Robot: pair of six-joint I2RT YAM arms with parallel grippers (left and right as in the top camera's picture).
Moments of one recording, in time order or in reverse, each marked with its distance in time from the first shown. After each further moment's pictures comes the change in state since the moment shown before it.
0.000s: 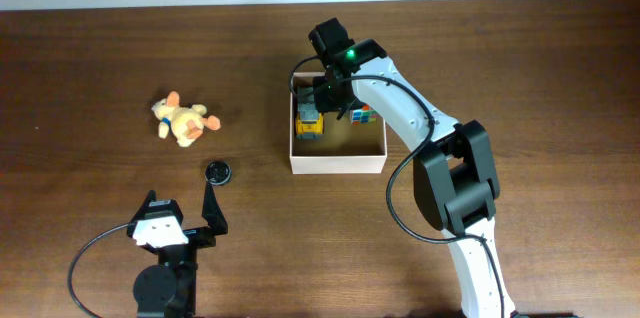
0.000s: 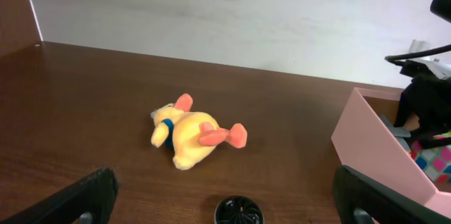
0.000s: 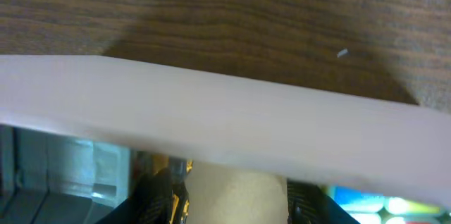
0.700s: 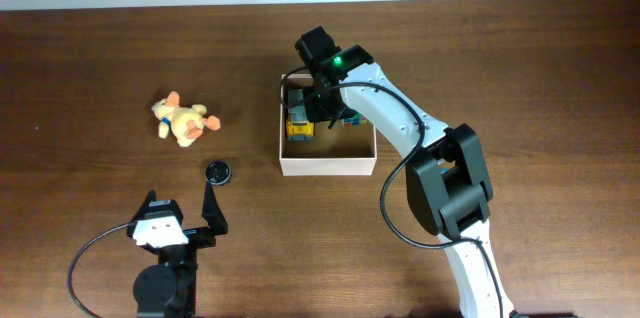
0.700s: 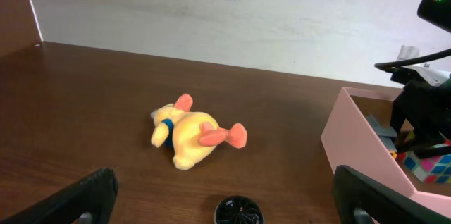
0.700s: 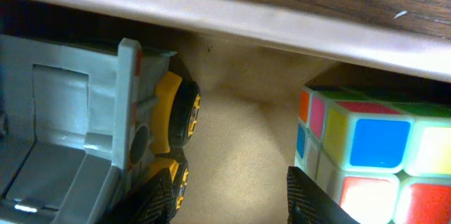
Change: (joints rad) left arm 0.000 0.000 0.000 0.000 0.000 0.000; right arm 0.048 0.000 0.000 -0.049 -0.003 0.022
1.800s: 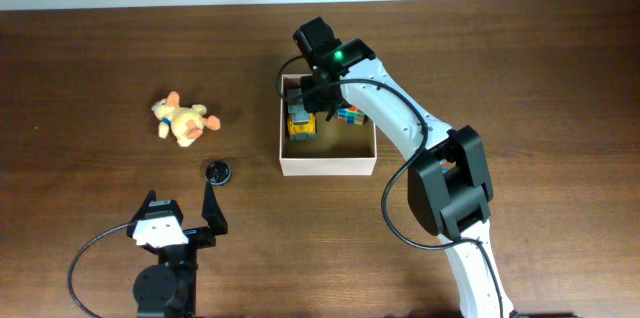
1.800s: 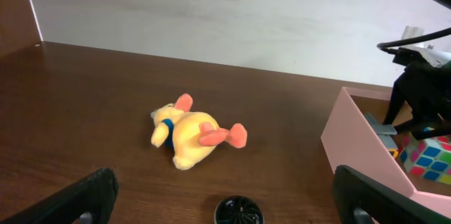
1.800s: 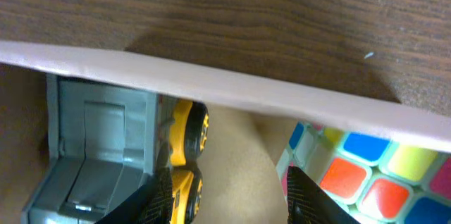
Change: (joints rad) left arm 0.000 0.000 0.000 0.000 0.000 0.000; right arm 0.005 -0.003 0.057 0.000 0.028 0.001
